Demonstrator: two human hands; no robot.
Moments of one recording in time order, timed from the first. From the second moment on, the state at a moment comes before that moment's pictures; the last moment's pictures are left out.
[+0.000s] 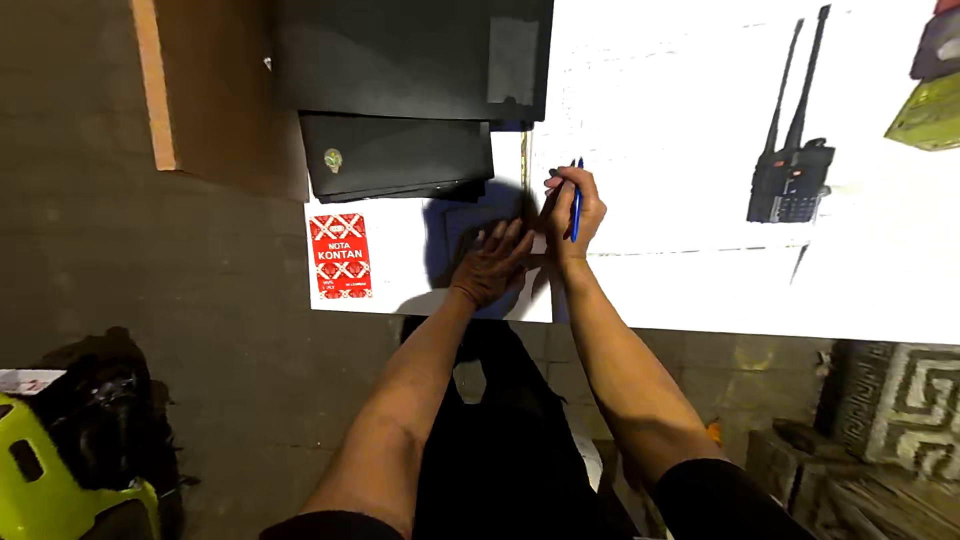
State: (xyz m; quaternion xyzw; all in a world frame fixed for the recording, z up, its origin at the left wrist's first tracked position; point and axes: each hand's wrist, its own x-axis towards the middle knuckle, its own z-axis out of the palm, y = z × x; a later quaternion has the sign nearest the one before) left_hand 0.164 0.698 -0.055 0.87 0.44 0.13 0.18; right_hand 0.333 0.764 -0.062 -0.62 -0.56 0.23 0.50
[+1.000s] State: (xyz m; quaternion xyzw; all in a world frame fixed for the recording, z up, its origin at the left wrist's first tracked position) left_hand 0.107 0.637 0.017 0.80 0.53 -0.06 0.28; right_hand 0.344 0.609 -0.031 -0.46 -0.73 0.35 0.35
